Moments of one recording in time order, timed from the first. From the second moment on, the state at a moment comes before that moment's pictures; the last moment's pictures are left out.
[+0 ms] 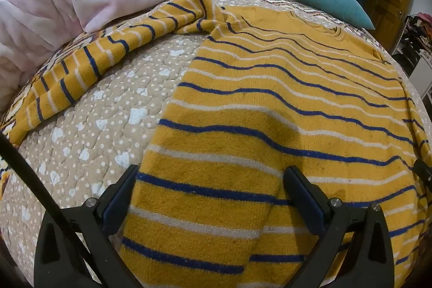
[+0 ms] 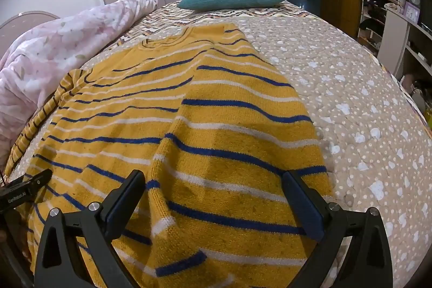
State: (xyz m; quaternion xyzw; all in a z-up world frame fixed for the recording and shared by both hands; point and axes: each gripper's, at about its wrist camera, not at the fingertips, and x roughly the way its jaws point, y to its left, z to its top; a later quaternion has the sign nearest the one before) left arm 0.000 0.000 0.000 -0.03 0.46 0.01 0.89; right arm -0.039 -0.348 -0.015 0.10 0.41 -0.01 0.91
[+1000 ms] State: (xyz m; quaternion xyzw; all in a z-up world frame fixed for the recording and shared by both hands) left arm 0.001 0.001 0.000 -0.02 0.46 0.02 0.89; right arm -0.036 -0.343 -0.017 0.10 0.41 -0.02 0.91
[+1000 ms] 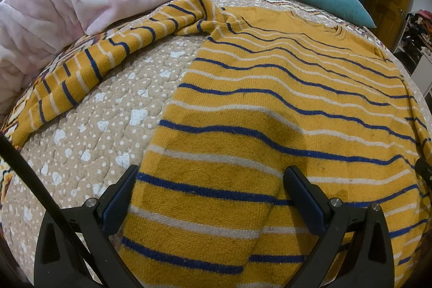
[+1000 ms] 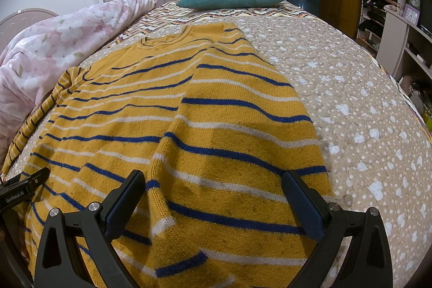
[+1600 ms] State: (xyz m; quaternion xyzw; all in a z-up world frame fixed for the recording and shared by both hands) left arm -0.002 -0.003 0.003 -0.01 0.46 0.02 0.89; right arm -0.037 -0.345 -0.017 0.10 0.41 -0.02 0.90
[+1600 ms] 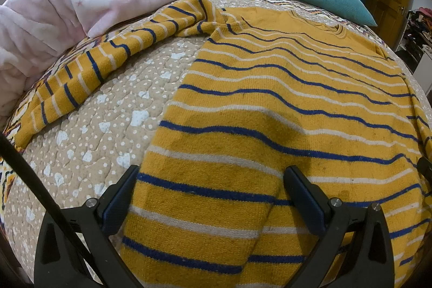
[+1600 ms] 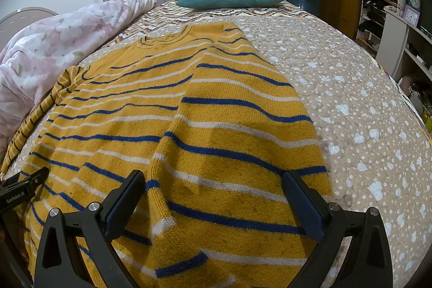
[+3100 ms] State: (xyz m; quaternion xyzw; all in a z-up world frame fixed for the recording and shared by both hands) left arm 0.000 -0.003 0.000 -0.03 0.46 0.01 0.89; right arm -0.114 -0.373 0.011 0.08 0.47 0.11 0.87
